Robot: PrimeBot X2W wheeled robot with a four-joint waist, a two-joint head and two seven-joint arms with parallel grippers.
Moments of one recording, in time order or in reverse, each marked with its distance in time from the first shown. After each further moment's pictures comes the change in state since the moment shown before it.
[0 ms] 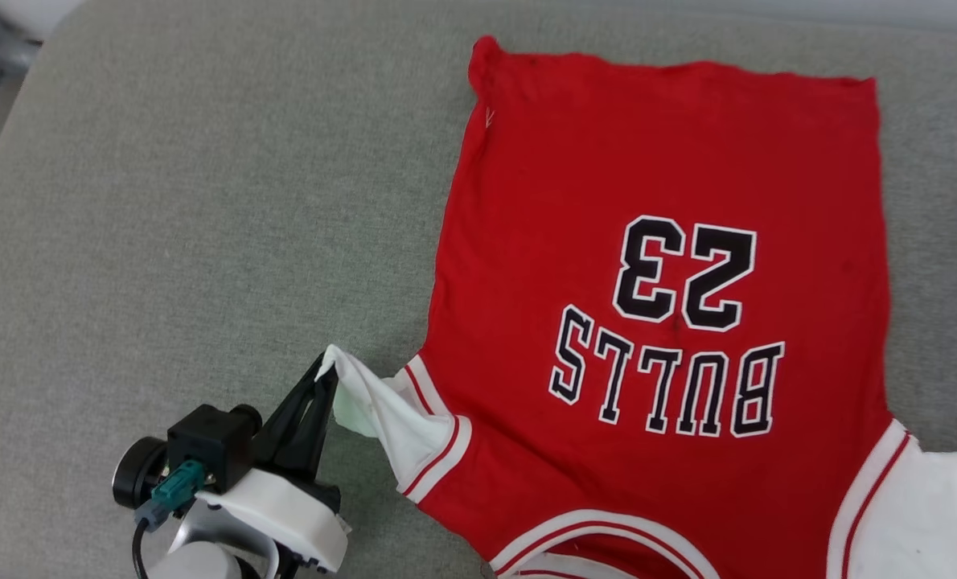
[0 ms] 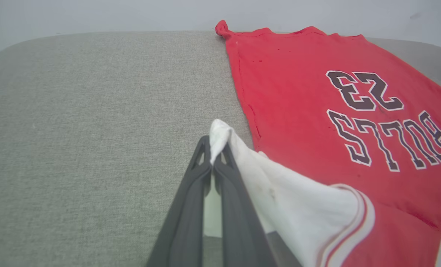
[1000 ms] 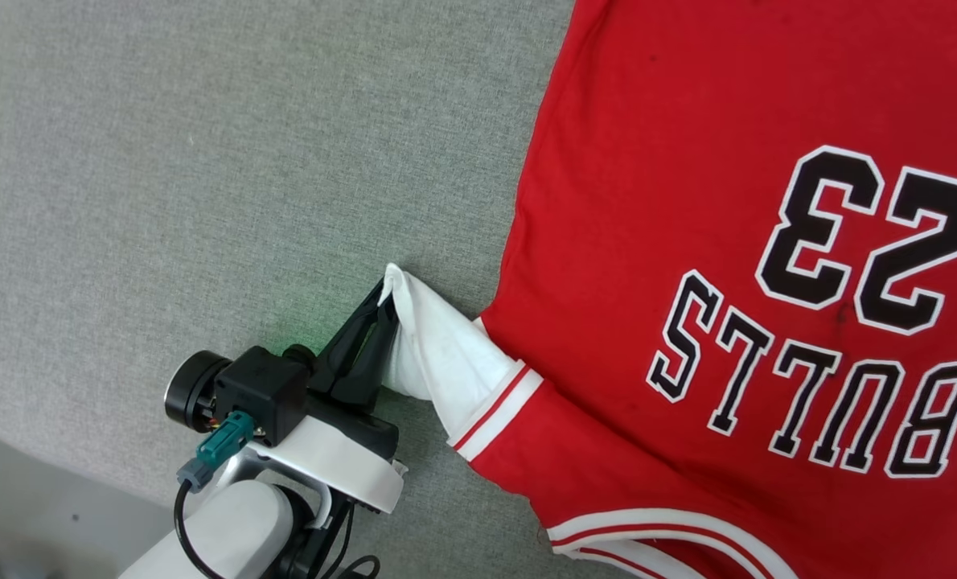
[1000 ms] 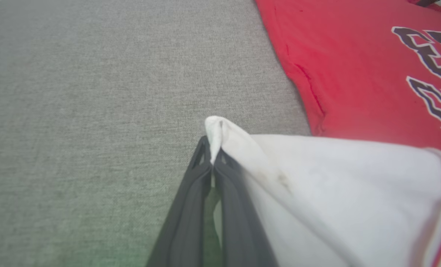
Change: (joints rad) left arm -0.137 -0.130 0.023 -0.002 0.139 -0.068 -0.001; right arm -0.295 0.105 -0.020 0.219 -0.223 0.000 0.351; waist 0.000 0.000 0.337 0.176
